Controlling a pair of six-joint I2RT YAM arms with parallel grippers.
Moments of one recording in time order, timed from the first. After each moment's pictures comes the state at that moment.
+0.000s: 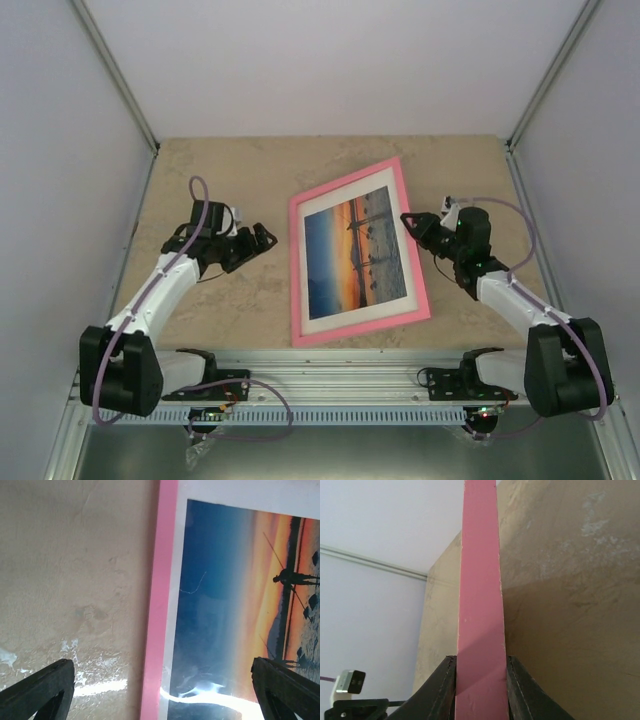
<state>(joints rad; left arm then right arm) -0.17 1.19 0.81 -0.54 0.43 -0.58 0.20 1.21 0.58 0.24 -0.44 0.91</state>
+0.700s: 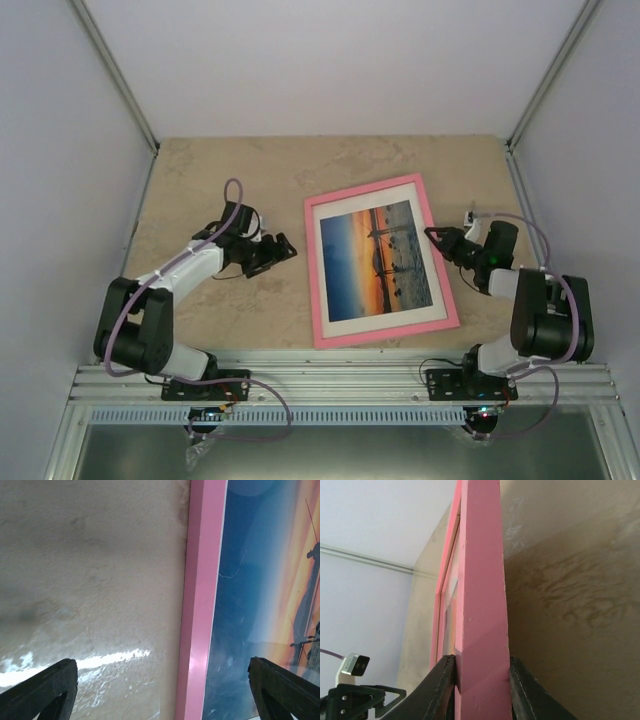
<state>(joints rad) -0.29 1.42 0.79 -0.43 0.45 -0.60 -0.15 1.49 0.43 0.52 -0.80 0.73</state>
